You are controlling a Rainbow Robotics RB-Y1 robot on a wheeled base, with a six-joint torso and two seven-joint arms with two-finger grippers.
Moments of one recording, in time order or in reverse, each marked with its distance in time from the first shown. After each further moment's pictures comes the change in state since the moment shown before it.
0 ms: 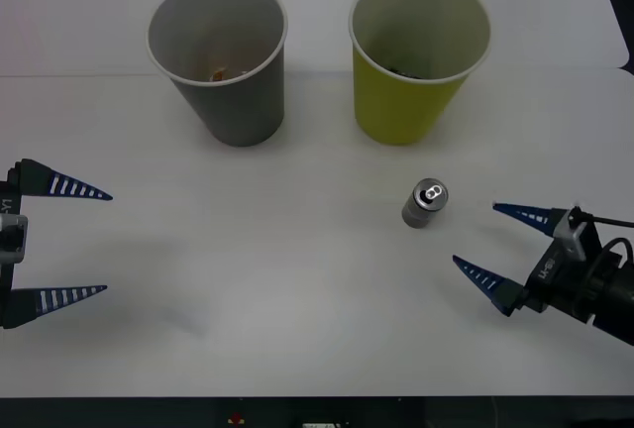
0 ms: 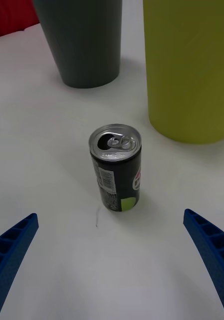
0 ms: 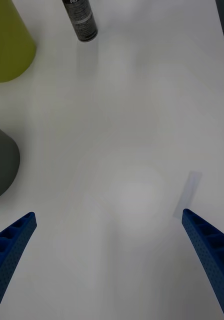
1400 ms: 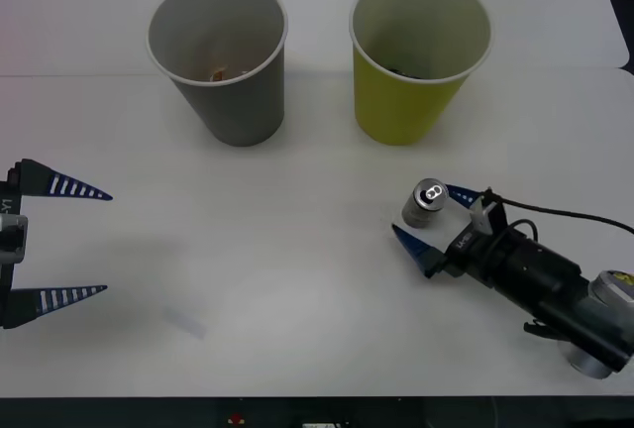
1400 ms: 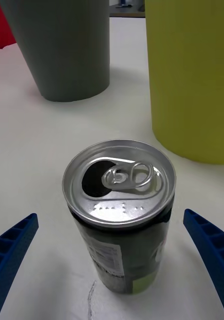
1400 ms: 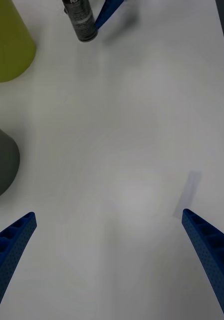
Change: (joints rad) right arm -0.270 0.330 0.097 0.346 0.000 -0.001 0.166; left arm 0.000 0.000 0.000 0.000 0.000 0.000 0.000
